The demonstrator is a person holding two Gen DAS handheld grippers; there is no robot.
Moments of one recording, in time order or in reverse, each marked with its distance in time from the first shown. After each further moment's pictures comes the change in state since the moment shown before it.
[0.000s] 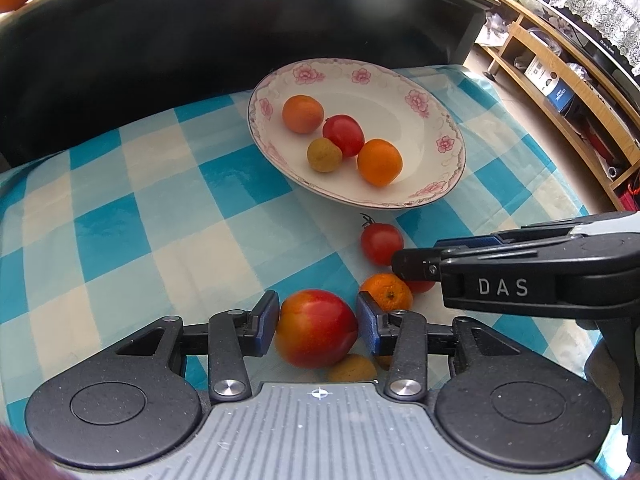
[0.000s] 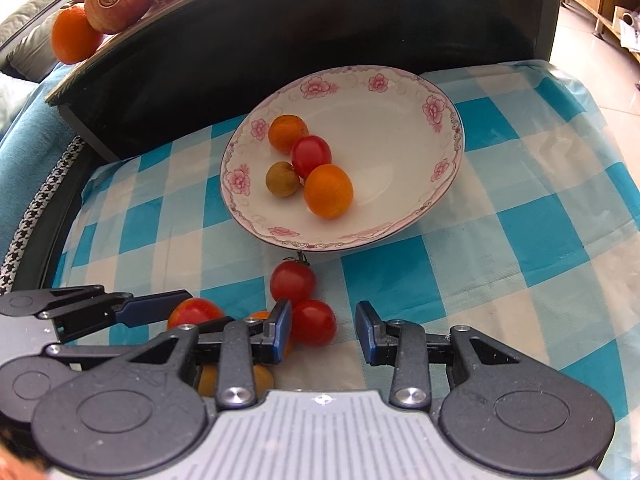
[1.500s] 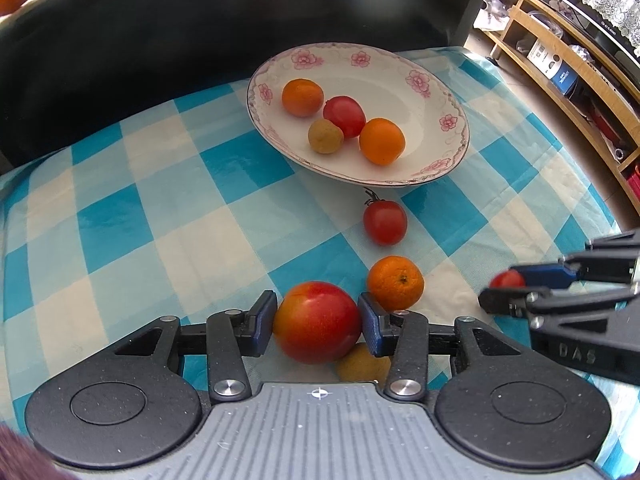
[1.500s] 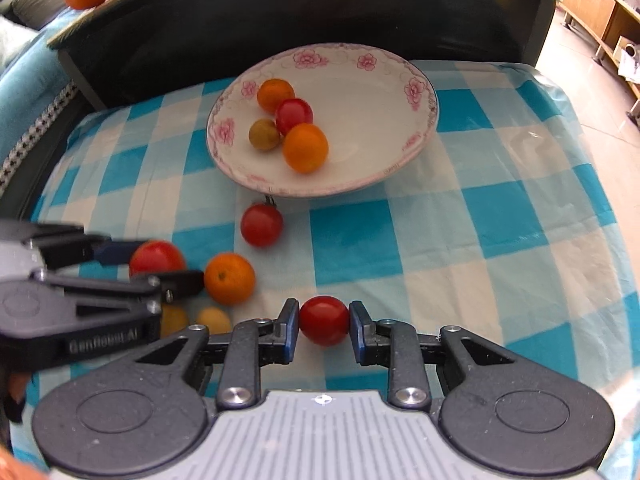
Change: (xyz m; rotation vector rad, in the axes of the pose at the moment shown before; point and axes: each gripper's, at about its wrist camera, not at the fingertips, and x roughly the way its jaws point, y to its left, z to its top) left arm 0.003 -0.005 -0.007 0.038 0.024 0.034; right arm -0.020 -0.005 -0.030 -0.141 0.056 -0.124
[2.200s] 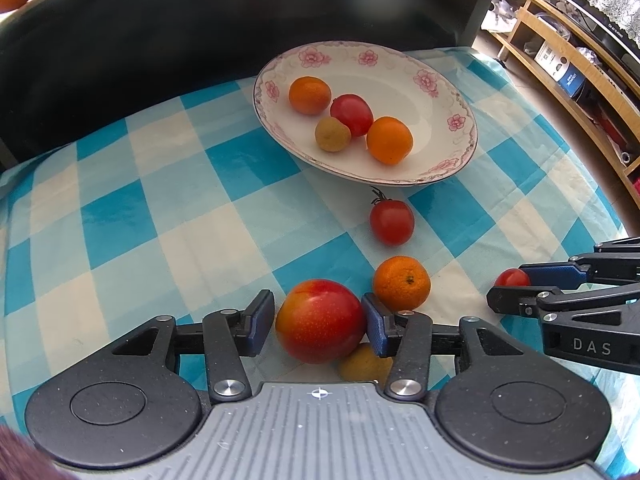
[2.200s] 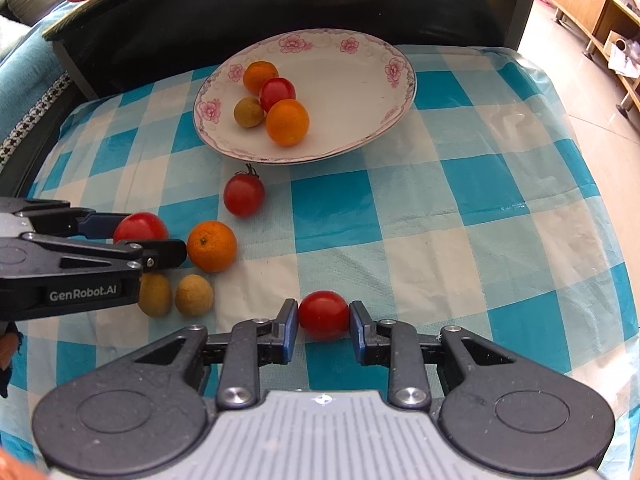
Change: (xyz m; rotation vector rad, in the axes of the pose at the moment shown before) left arm 0.002 0.000 -0.001 -0.014 -0.001 0.019; right arm 0.002 -0.009 -0.012 0.030 0.000 -0.002
